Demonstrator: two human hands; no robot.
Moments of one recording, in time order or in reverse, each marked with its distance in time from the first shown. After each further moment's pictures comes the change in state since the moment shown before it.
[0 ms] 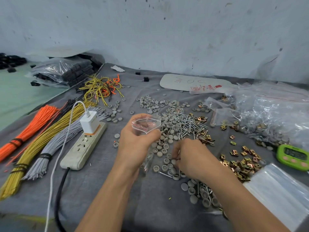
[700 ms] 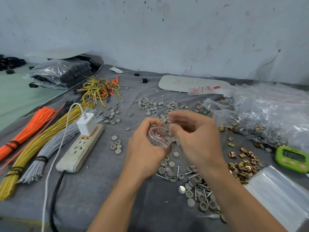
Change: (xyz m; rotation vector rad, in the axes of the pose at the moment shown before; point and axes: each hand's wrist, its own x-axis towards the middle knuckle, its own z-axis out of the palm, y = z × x) left_hand -0.008 -0.002 0.019 0.420 -0.052 0.162; right_hand -0.013 -0.014 -0.025 0.958 0.645 -0.325
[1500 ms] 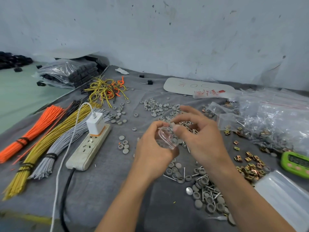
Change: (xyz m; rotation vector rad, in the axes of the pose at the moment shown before) left_hand -0.003 -0.001 -0.005 -0.075 -0.053 -0.064; right_hand 0.003 -0.002 0.004 -0.087 -0.121 0.016
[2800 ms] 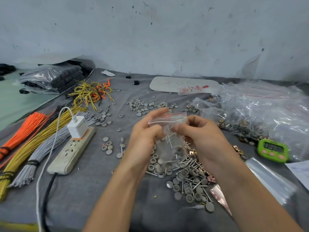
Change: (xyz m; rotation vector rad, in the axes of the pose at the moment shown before) left_hand 0.007 0.030 0.026 -0.517 -0.175 -0.102; right_hand -0.010 0.012 -0.051 0.390 -0.024 0.376
